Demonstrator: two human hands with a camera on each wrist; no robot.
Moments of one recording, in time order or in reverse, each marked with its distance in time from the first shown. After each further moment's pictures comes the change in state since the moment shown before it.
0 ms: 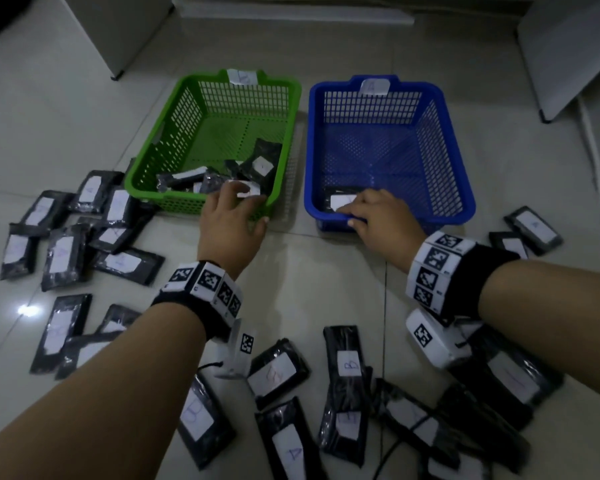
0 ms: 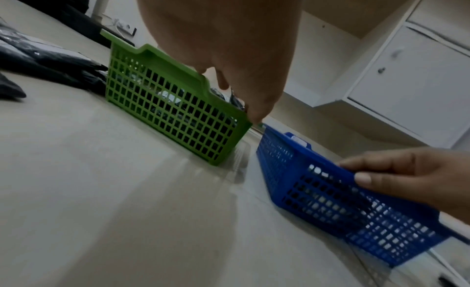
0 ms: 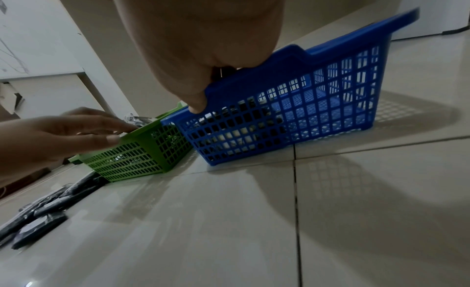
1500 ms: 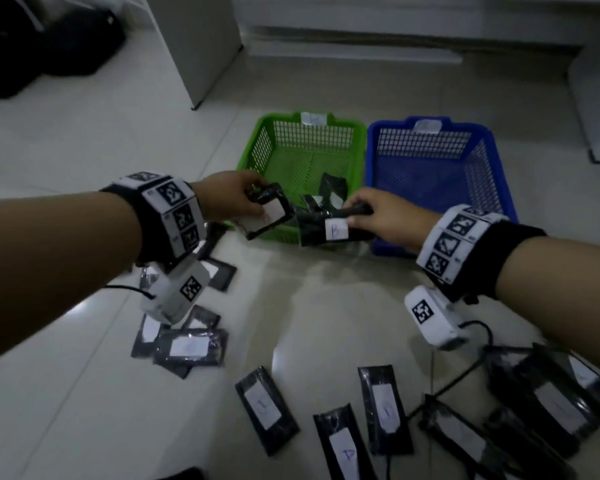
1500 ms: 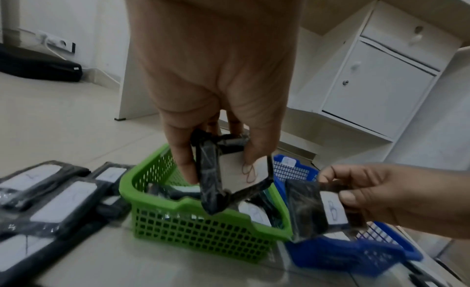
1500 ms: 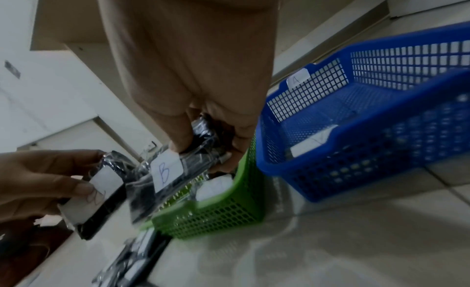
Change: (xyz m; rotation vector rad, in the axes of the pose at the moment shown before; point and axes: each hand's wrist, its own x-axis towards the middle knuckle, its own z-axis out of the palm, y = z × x) left_hand 0.056 -0.056 -0.168 -0.085 -0.570 -0.154; right_hand 0.036 -0.113 -0.066 0.478 -0.206 0.060
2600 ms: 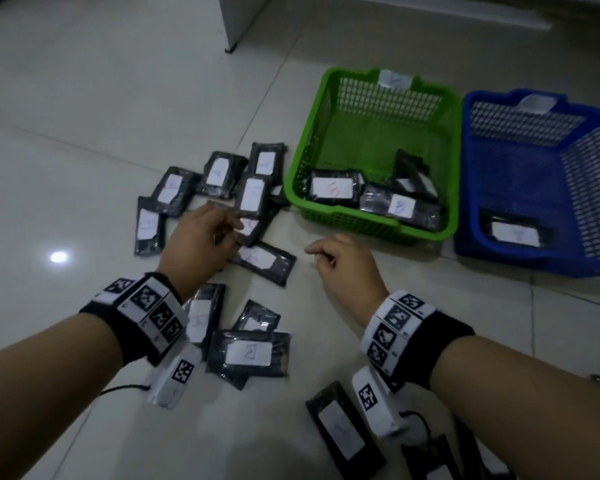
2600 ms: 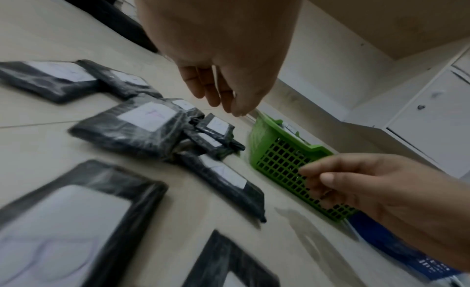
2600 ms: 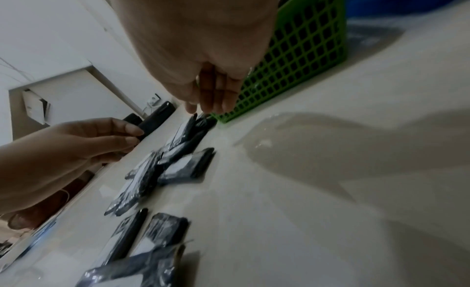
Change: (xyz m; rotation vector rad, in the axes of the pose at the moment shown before) left_hand -0.017 -0.217 0.094 -0.273 0.484 0.136; right_hand 0.059 -0.059 0.218 0.025 0.207 -0.048
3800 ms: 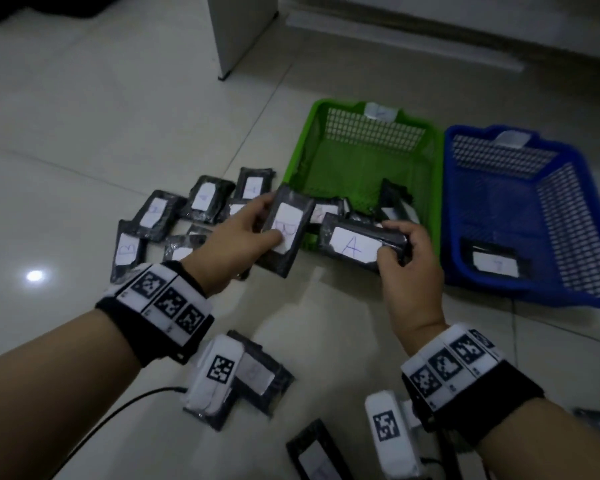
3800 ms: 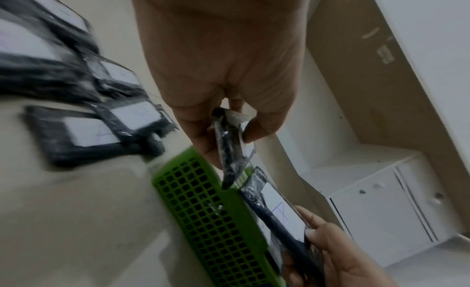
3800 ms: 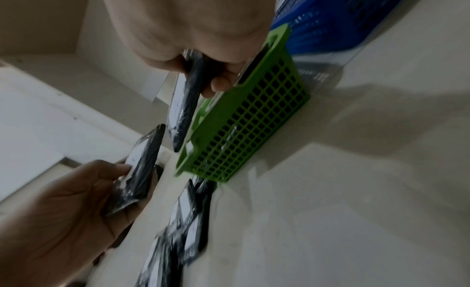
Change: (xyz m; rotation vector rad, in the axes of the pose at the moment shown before) left_hand 0.046 0.079 0.010 -0.738 -0.273 -0.289; right_hand -0.004 0.010 -0.072 0.479 0.513 0.130
